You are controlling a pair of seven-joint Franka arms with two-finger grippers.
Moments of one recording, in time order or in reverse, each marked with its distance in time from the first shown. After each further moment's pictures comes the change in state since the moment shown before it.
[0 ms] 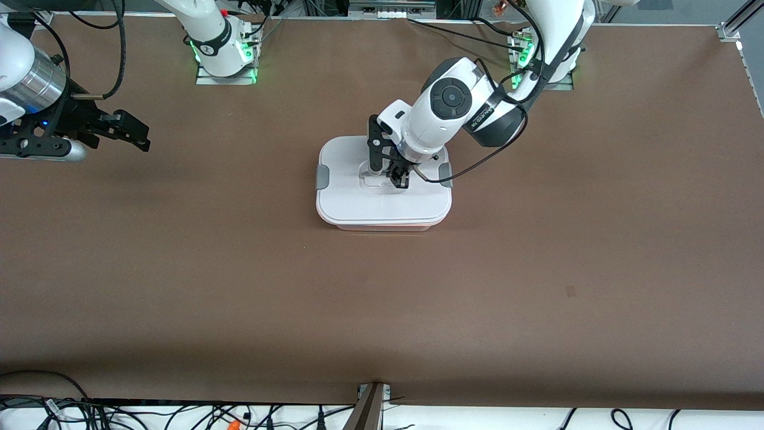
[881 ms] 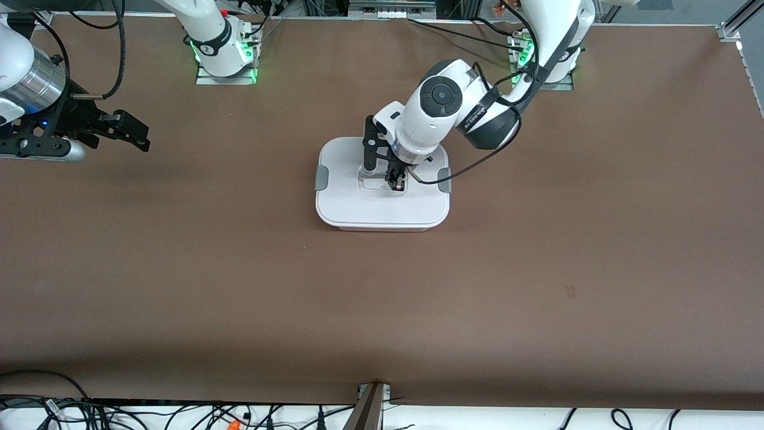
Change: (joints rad) left arm -0.010 0.027 -0.005 0.032 0.082 -0.004 0.002; right arm 0.000 0.000 -0.001 0.000 0.000 0.000 0.000
